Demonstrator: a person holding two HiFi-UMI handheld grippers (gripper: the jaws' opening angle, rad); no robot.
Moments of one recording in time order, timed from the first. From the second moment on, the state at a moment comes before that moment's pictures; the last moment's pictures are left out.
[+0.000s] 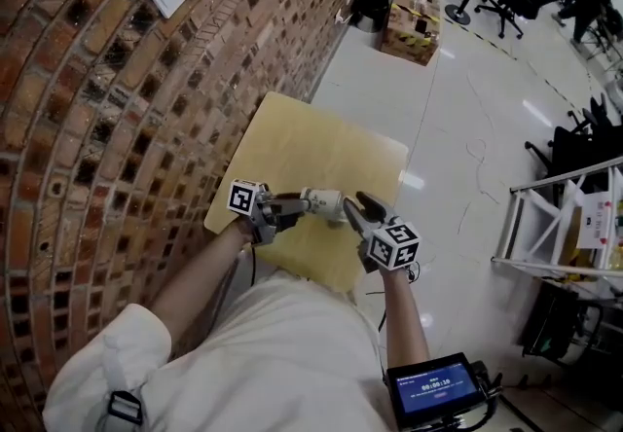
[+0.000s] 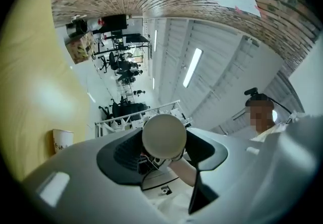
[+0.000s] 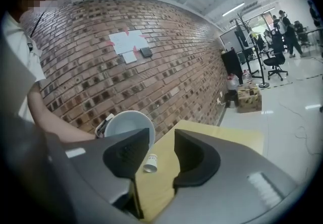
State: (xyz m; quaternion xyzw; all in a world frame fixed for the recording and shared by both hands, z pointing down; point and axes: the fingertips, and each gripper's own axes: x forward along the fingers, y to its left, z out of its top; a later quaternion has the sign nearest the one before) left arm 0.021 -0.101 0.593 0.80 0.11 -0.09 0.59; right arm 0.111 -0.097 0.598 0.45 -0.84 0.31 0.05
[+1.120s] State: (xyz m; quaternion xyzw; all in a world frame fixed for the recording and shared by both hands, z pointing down) left arm -0.024 -0.119 0.681 0.88 -0.15 0.12 0.43; right arm 0.094 -0.092 0.640 0.45 -0.83 0.33 0.11
